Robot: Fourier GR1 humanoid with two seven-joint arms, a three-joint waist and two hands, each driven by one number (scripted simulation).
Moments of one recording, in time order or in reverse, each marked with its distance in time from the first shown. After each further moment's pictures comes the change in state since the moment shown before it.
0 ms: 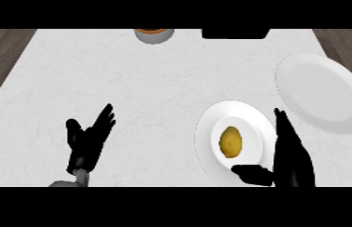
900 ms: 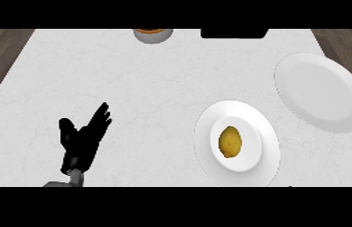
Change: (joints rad) left arm 0.006 0.036 -0.007 -0.039 0.032 0.016 0.021; right arm 0.414 -0.230 -0.280 -0.144 -0.460 -0.344 -0.659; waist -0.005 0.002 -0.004
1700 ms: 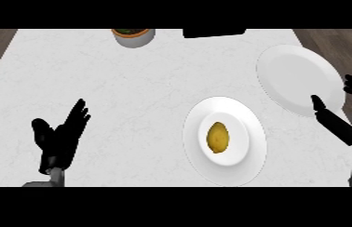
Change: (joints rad) left arm 0.002 0.071 0.085 0.003 0.014 0.031 -0.045; right arm -0.518 0.016 -0.236 0.447 -0.449 -0.028 -0.402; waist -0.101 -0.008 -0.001
